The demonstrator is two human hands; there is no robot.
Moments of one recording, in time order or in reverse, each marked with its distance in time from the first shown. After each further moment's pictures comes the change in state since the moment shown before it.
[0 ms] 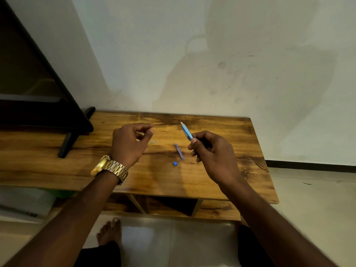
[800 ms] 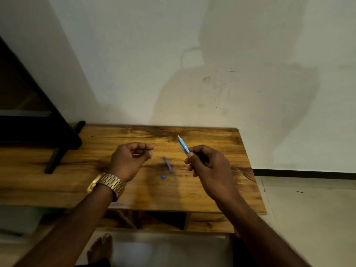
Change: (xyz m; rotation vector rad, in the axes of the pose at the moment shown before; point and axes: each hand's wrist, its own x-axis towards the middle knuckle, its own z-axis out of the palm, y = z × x) left_hand -0.008 0.008 0.020 -0.403 -0.182 -0.373; right_hand -0.009 0.000 -0.021 0.031 0.020 0.004
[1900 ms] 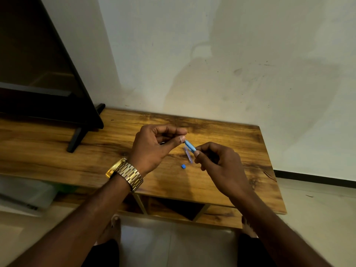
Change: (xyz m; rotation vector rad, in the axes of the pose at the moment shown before) left_hand -0.028 0.029 -0.015 -0.140 -0.148 0.281; right_hand 0.002 0.002 0.029 -0.205 -0.118 -0.099
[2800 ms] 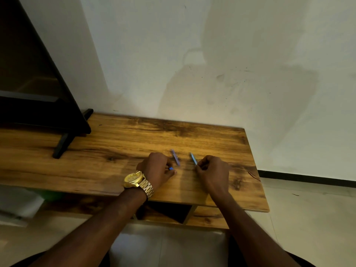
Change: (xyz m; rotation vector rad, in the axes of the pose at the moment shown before) left_hand 0.001 -0.062 0.057 1.039 -0.165 -0.116; right_hand 0.024 0.096 0.014 -0.321 0.220 0.248
